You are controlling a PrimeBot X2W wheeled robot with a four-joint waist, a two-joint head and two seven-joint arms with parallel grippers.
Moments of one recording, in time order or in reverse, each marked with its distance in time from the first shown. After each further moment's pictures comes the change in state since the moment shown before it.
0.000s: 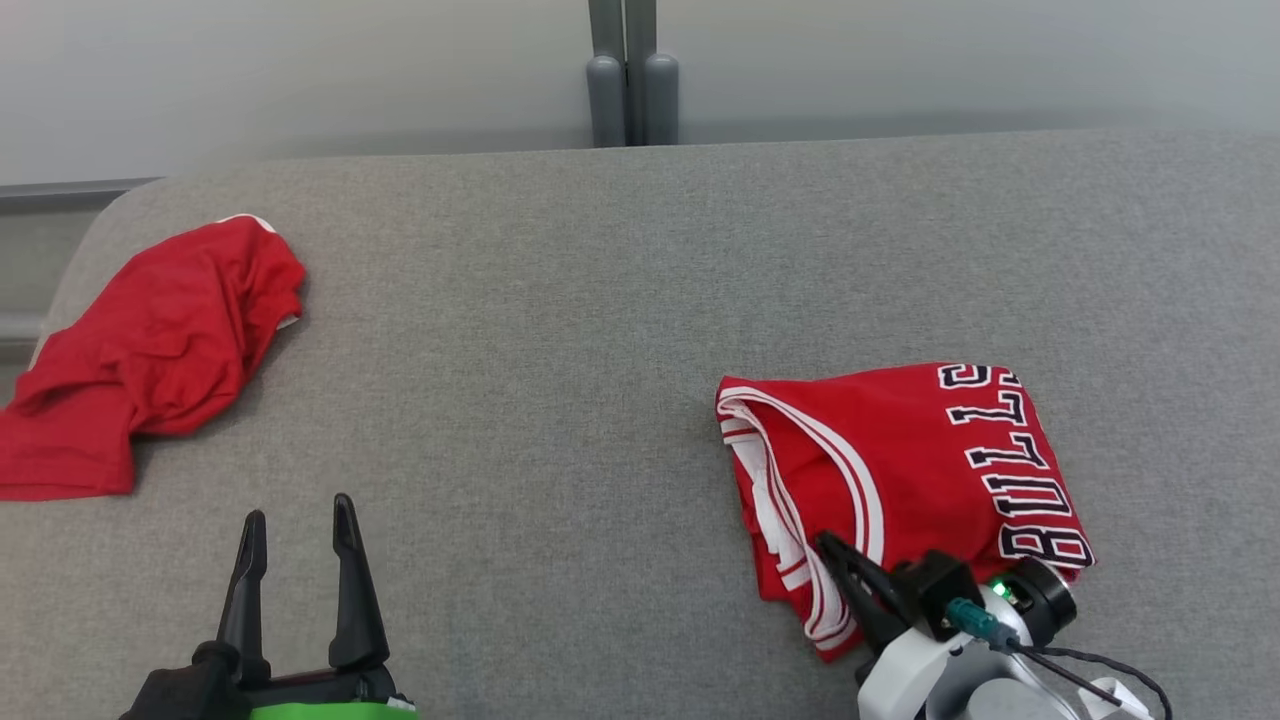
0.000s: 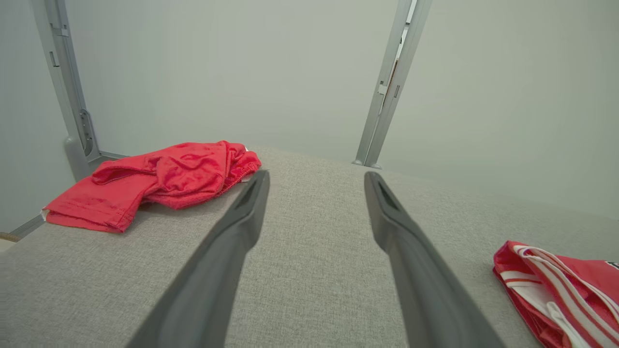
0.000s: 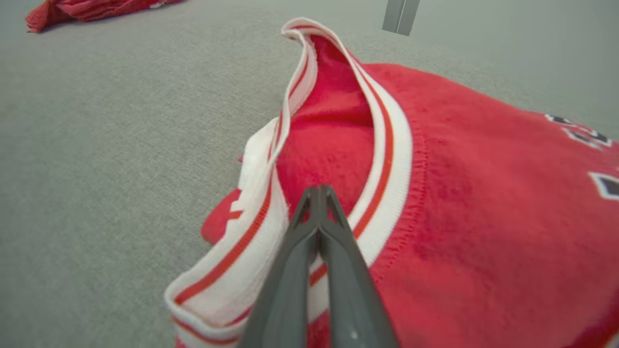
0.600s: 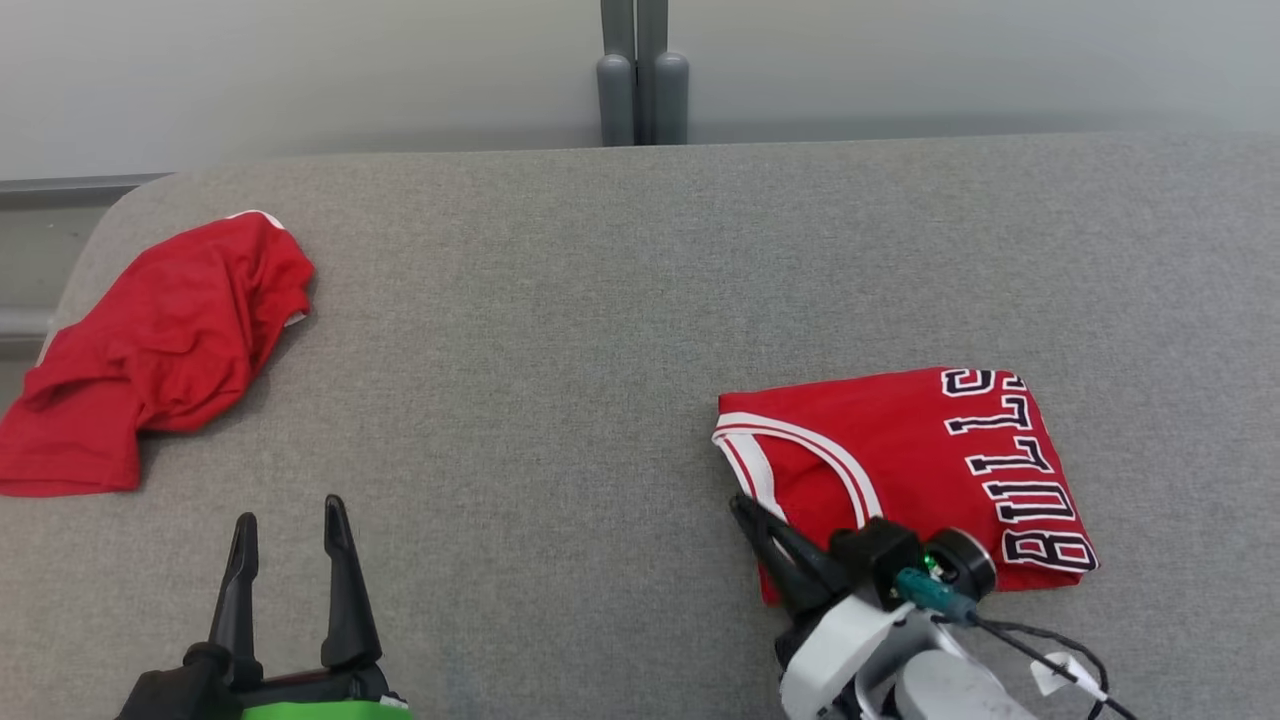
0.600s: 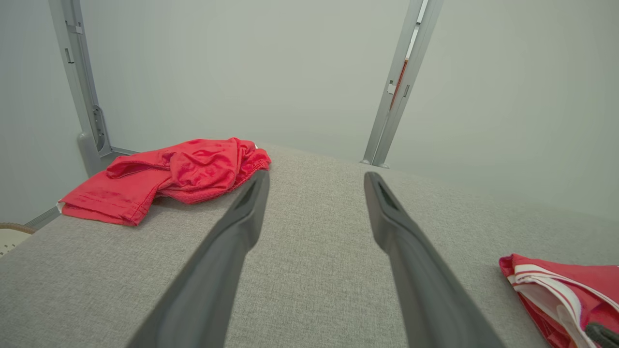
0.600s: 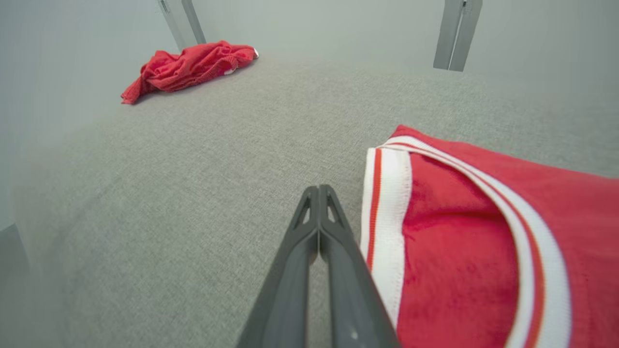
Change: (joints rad) left arm 0.000 0.000 0.004 0.003 -0.006 0.009 0.000; right arm -0.042 0.094 0.089 -0.050 0.108 0.000 0.000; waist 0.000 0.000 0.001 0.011
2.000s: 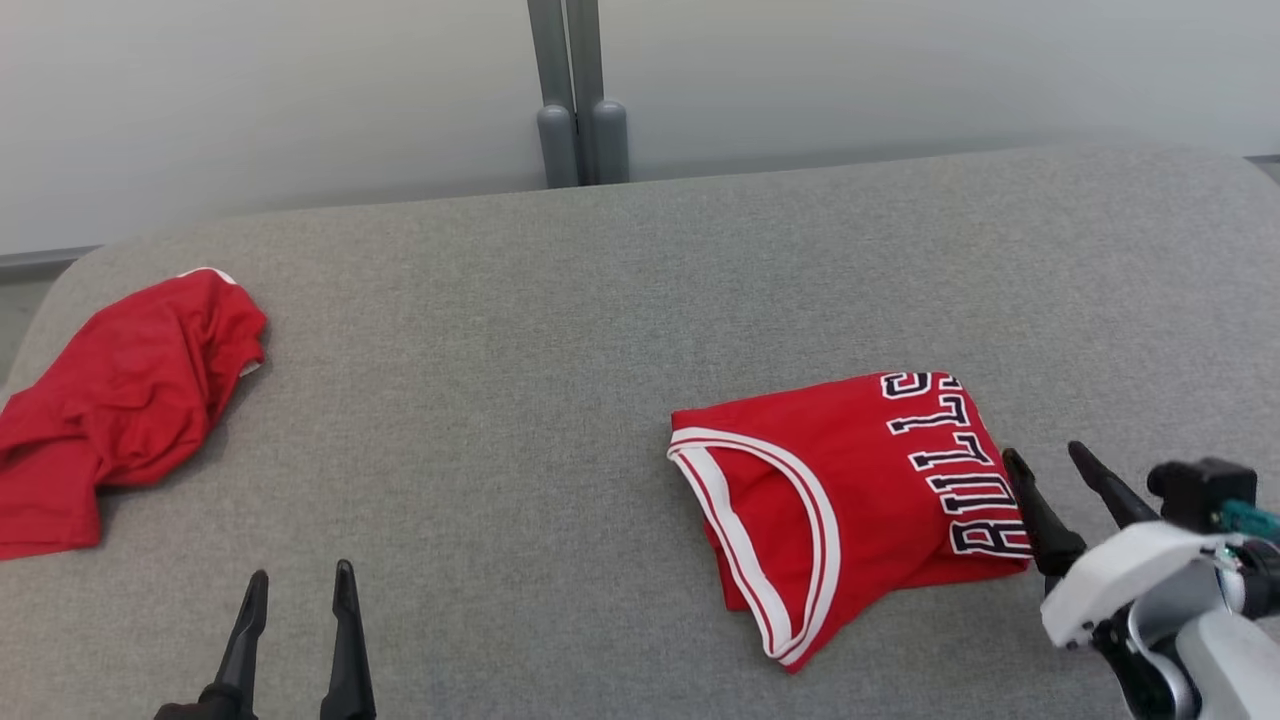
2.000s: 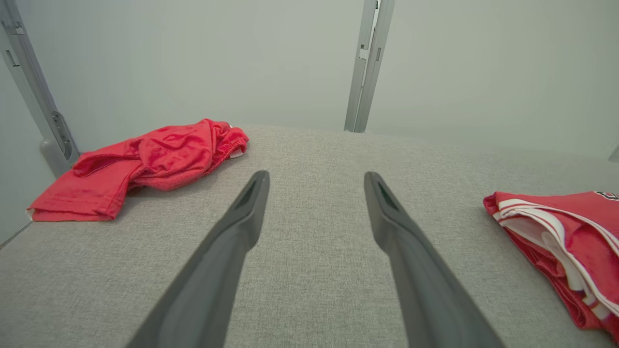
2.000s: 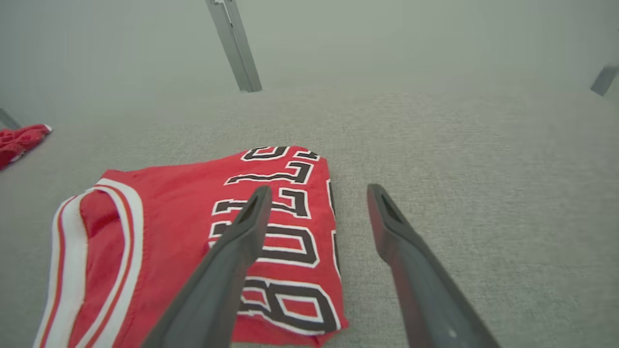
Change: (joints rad) left arm 0.050 0.000 0.075 0.102 0.090 -0.119 0.000; right arm 0.120 -0.261 -0.362 -0.125 0.285 0.000 0.136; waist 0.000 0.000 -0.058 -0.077
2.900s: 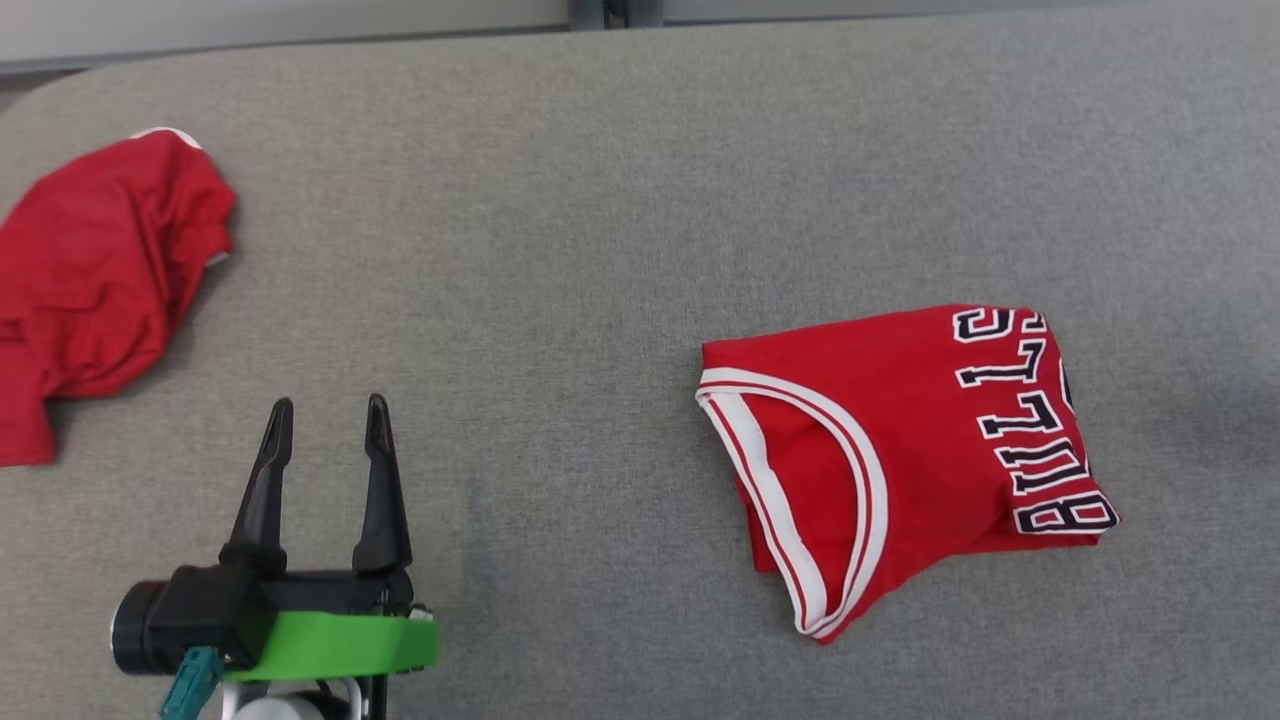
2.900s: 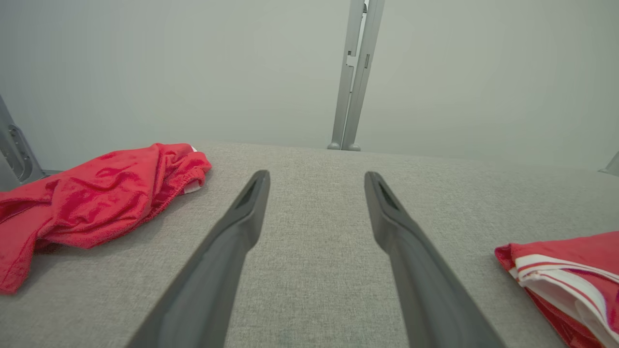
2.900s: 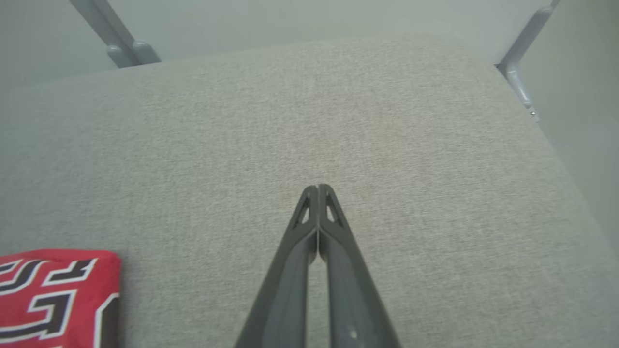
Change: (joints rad) left arm -0.207 0.000 -0.095 -0.058 -0.003 0.046 0.000; right arm -0.380 -0.399 0.084 0.200 0.371 0.000 0.288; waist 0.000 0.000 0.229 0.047
